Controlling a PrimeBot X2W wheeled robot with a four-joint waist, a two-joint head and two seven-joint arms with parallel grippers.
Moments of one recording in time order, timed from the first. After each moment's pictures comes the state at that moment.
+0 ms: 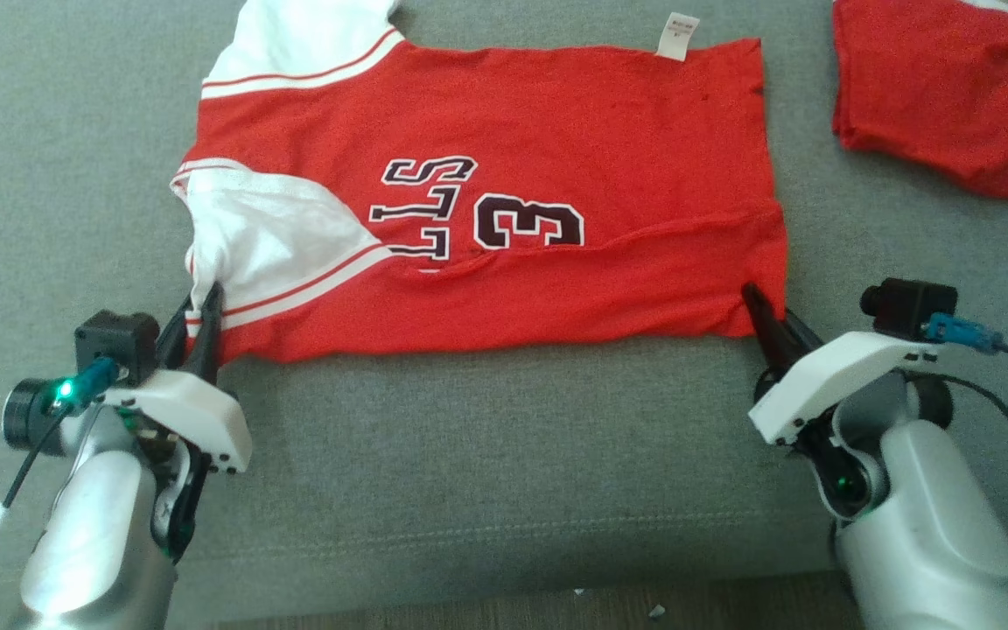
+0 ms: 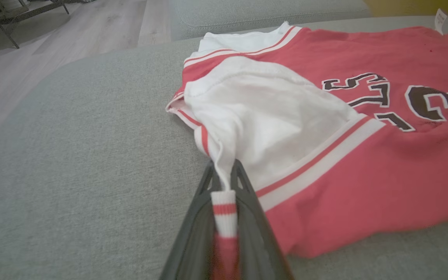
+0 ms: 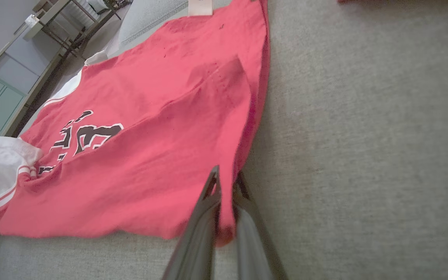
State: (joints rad) left arm -0.34 0.24 -0.22 0.50 -0.21 -0.05 -0.14; right arm -0.37 -0.10 0.18 0.57 0.42 0.12 0.20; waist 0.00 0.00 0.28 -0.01
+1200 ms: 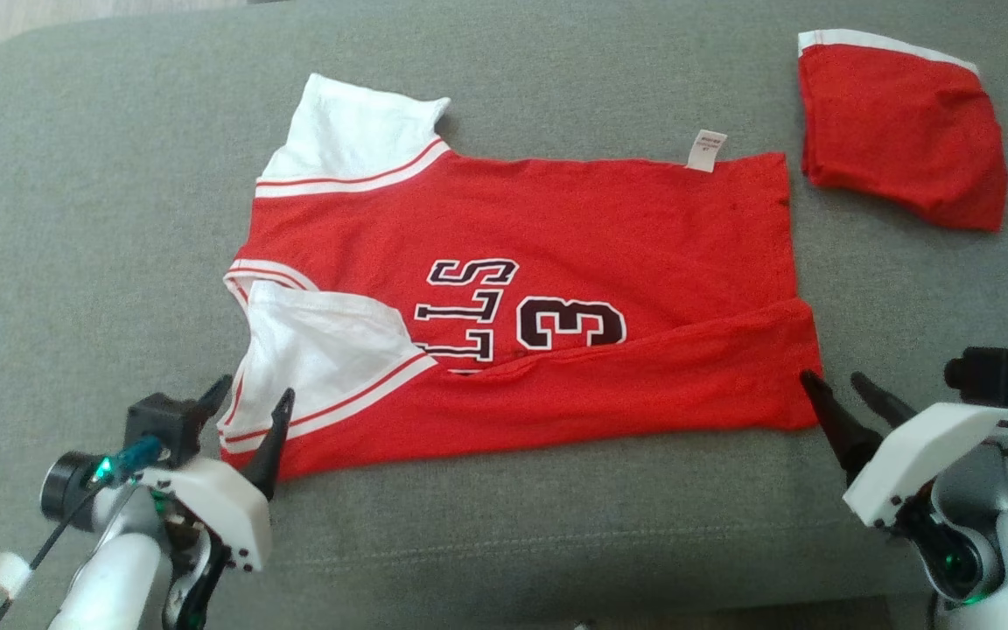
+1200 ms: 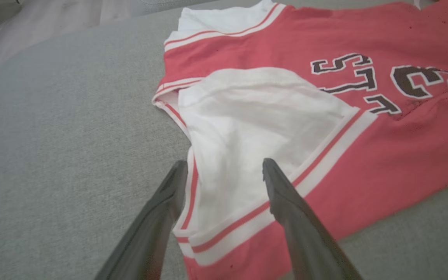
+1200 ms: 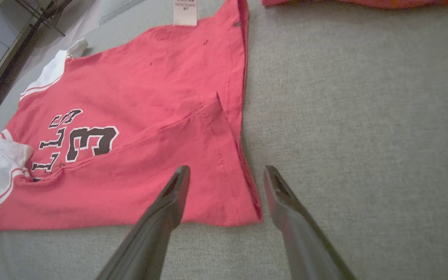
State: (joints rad) left arm -0.18 0.31 -0.33 0.40 -0.24 -0.10 -0.07; right arm -0.12 -0.23 0.11 0.27 0.47 0.12 0.48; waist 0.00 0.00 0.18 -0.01
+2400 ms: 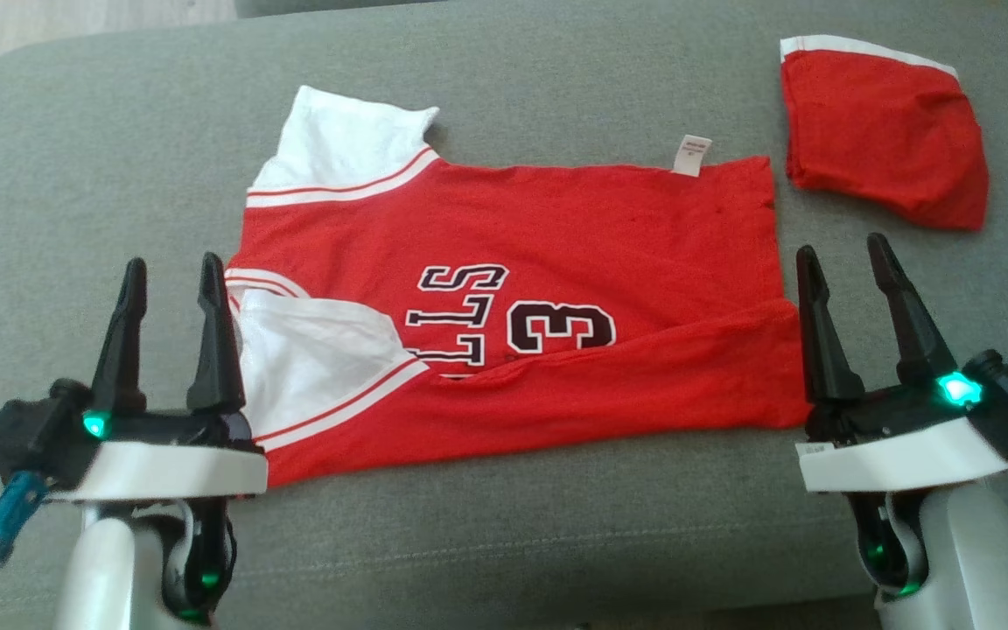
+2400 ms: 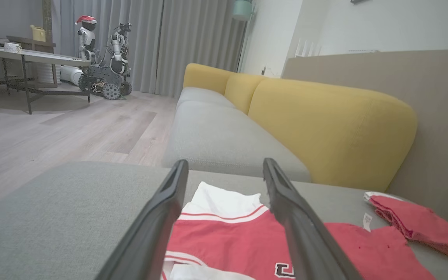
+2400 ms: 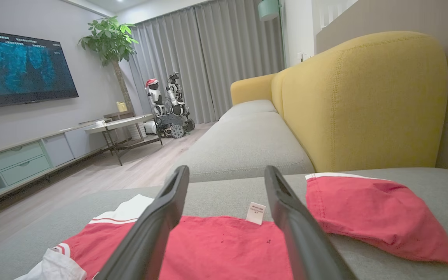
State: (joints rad) left arm -0.09 0.05 -0.01 0.00 -0.27 -0.10 -0.26; right arm -0.13 -0.14 0.20 0.10 0.22 0.12 -0.20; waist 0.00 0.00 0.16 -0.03
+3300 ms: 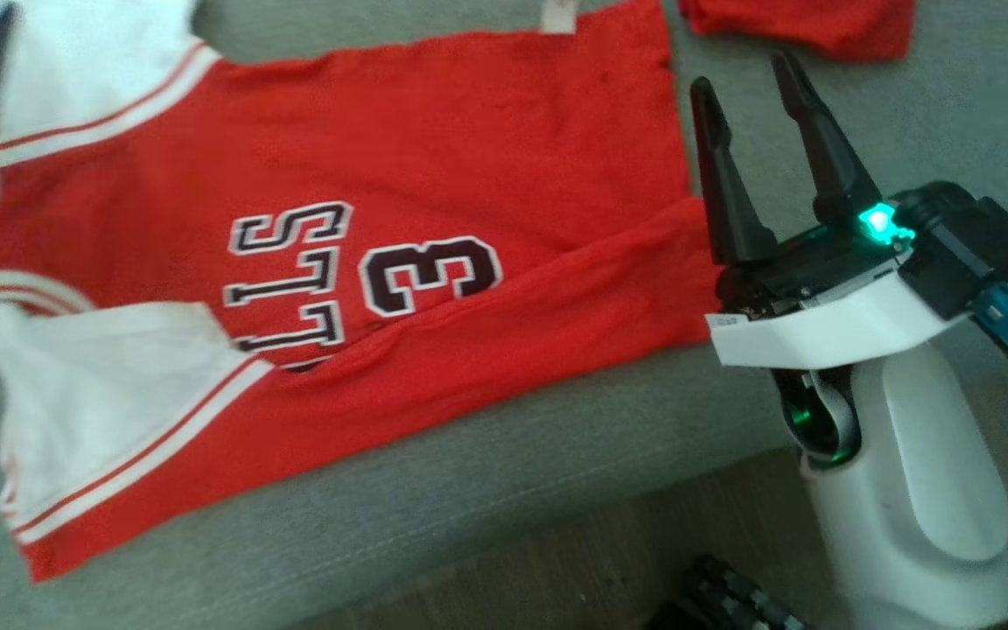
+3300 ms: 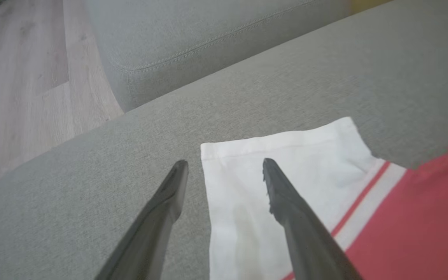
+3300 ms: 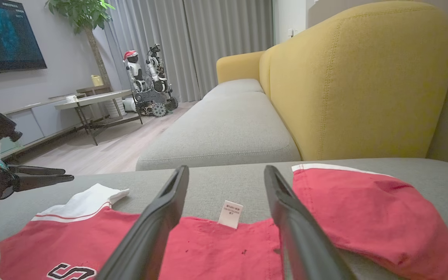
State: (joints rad) left arm -0.81 0.60 -0.31 0.42 -0.43 -0.13 0.32; right arm -0.42 -0.08 0.34 0.09 0.19 0.12 -0.12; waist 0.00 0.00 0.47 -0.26
